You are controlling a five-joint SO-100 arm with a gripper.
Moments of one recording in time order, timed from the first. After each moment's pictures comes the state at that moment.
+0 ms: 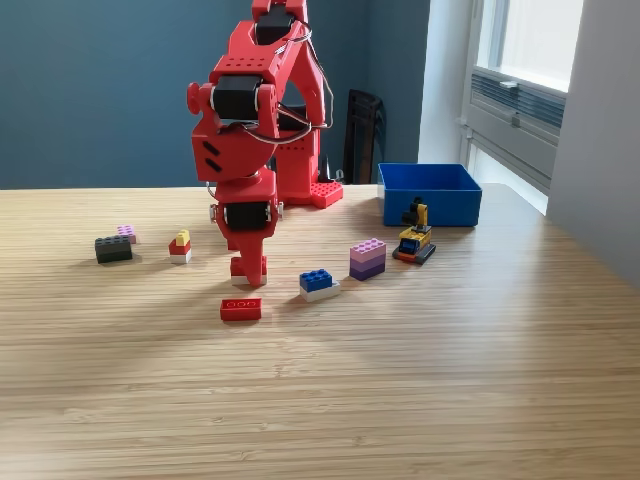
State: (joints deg) arm 12.4 64.3 77.3 75.9 -9.6
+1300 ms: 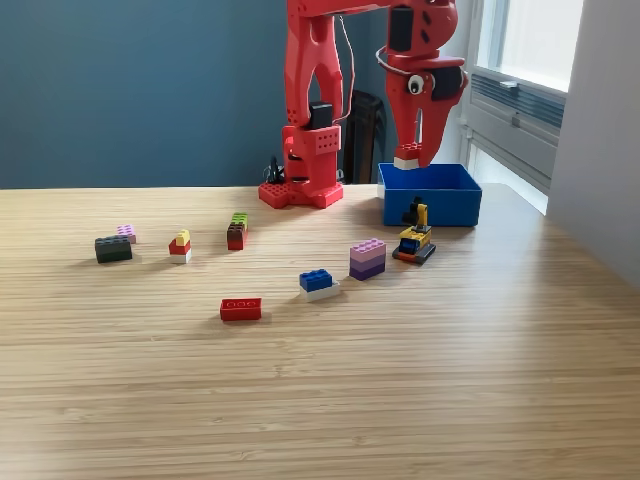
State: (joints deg) arm -45.4 94.2 80.8 95.3 12.0
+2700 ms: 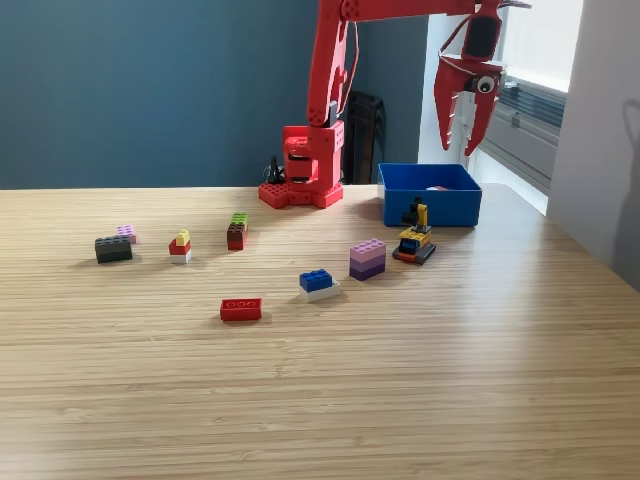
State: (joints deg) arm -64.1 85.0 72.5 98.9 14.3
